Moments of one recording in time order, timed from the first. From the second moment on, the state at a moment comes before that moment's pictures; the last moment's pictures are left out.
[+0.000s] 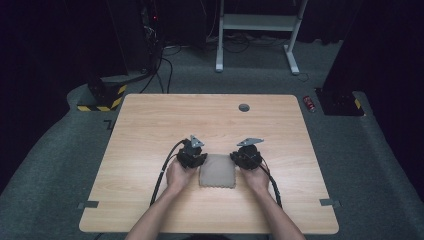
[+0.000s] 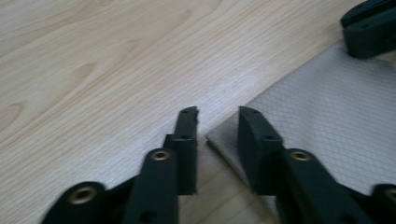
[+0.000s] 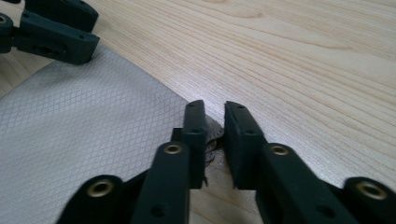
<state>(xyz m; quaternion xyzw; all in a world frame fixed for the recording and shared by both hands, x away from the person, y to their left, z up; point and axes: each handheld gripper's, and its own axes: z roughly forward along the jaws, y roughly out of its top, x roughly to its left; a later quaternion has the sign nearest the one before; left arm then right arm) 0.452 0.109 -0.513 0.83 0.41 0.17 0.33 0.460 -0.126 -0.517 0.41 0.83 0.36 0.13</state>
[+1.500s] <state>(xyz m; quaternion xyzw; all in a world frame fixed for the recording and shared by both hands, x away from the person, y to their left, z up) 0.467 0.119 -0.503 0.81 0.44 0.17 0.36 0.478 -0.134 -0.505 0.42 0.82 0.38 0.13</state>
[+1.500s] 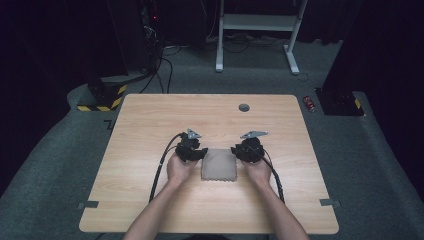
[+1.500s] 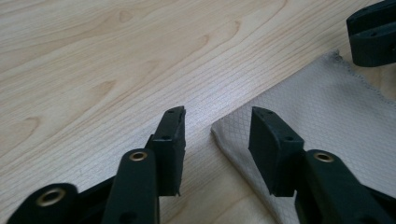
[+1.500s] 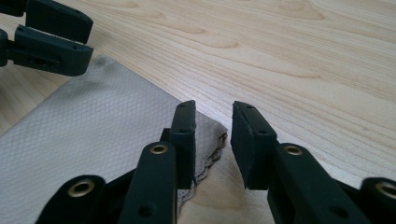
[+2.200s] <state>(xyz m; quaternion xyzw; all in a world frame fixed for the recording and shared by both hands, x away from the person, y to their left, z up) 0.447 0.144 -0.484 0.79 0.44 0.17 0.40 0.463 -0.160 -0.498 0.43 0.80 0.40 0.13</state>
